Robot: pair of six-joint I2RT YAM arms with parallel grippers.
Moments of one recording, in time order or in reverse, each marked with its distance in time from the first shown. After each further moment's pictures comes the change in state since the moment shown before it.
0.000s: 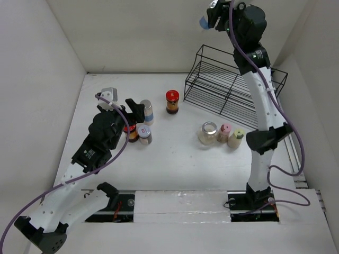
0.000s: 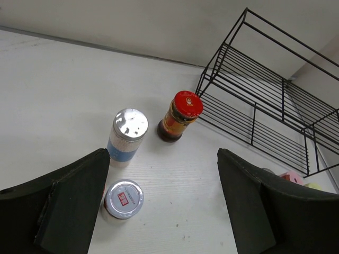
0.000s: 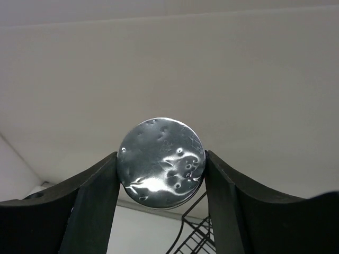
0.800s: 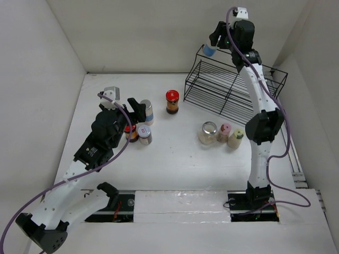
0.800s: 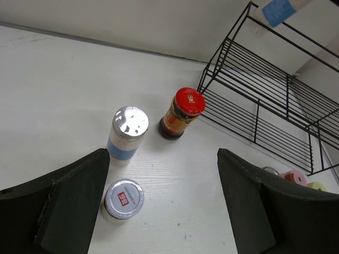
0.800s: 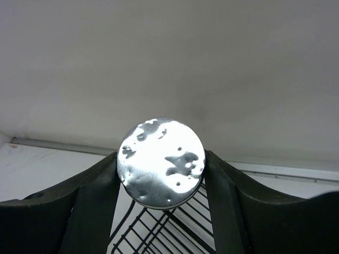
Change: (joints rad) left arm 0.000 0.029 0.000 0.006 0.003 0.000; right arm -0.175 0.239 -0.048 -0.034 -0.143 0.156
